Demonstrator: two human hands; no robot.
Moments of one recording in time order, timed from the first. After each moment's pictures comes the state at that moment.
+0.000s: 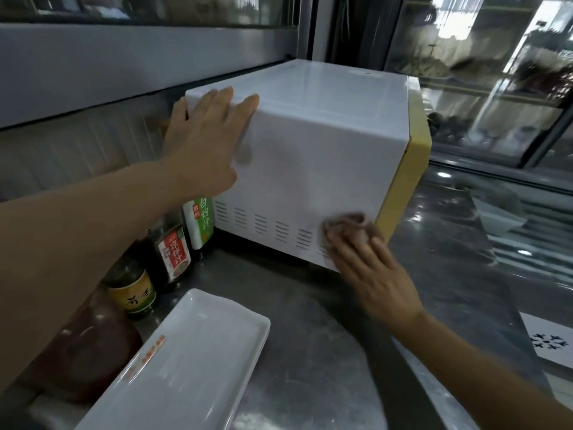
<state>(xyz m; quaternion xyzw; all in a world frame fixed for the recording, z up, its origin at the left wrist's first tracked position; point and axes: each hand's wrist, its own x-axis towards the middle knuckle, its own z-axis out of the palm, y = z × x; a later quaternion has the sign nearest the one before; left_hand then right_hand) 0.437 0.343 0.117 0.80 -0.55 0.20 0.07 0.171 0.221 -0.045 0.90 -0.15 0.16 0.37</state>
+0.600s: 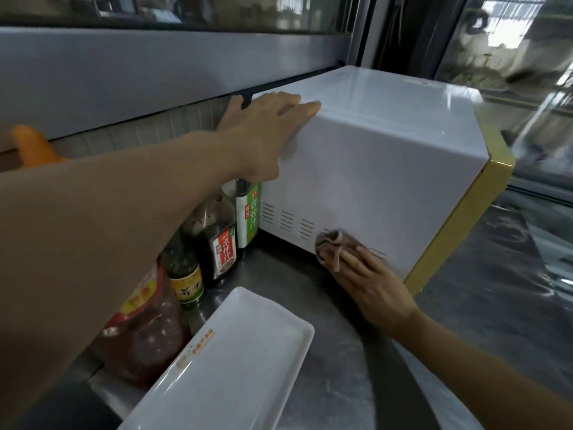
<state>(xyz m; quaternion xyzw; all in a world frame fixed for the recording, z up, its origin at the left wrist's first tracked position) 0.460 0.353 0.138 0.79 -0.59 0.13 0.03 0.237 0.233 -0.050 0.91 -0.08 -0.10 0.39</state>
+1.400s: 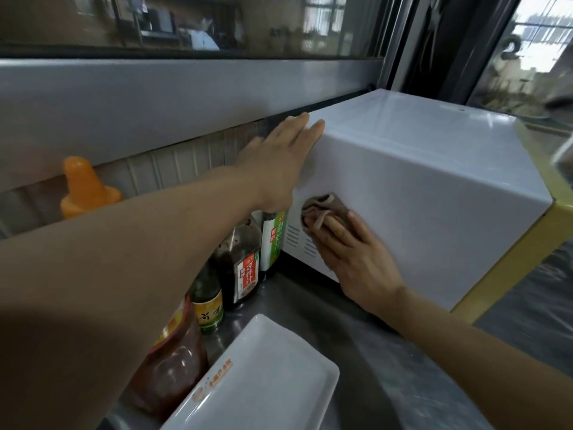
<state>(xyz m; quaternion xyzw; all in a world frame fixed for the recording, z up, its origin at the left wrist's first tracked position) 0.479 0.362 0.125 0.82 -0.56 0.09 0.07 0.327 0.244 0.010 0.92 -0.05 0.08 0.37</state>
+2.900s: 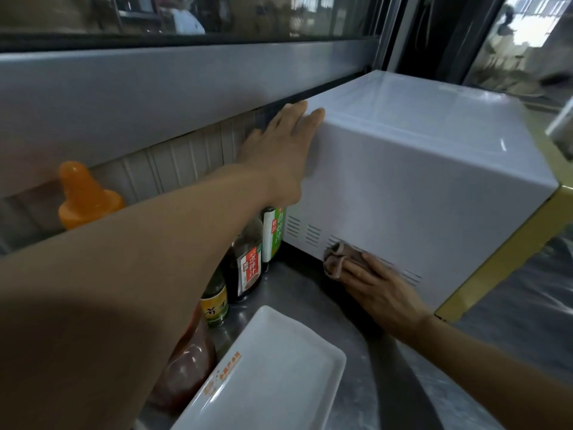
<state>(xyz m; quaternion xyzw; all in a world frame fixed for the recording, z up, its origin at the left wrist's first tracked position) 0.475 0.358 0.123 0.83 -0.54 0.09 0.11 0.281 0.225 -0.049 0.93 -0.01 -0.13 0.33</state>
